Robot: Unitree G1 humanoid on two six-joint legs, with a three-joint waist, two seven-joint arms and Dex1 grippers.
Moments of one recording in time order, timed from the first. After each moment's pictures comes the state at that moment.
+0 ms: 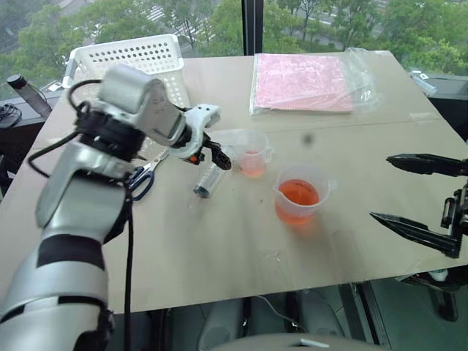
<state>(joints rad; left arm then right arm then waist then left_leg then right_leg) -1.36 0.67 -0.56 0.54 -0.70 1.60 -0.47 0.20 -1.04 -0.79 -0.81 1.09 0.62 0.87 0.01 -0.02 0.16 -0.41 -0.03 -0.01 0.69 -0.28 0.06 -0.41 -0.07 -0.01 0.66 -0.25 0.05</state>
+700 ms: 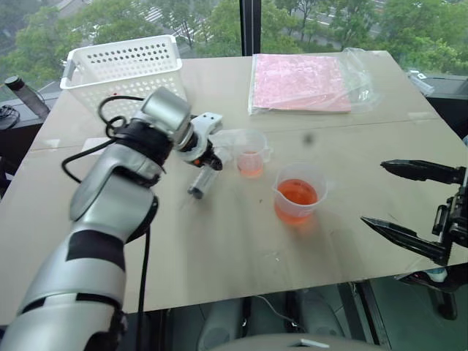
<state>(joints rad) -1.28 0.71 -0.59 0.59 -0.38 1.51 -0.80 0.24 -1.01 -0.80 -0.88 1.10 0.63 0.80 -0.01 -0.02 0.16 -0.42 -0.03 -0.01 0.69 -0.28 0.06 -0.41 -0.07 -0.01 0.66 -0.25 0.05</state>
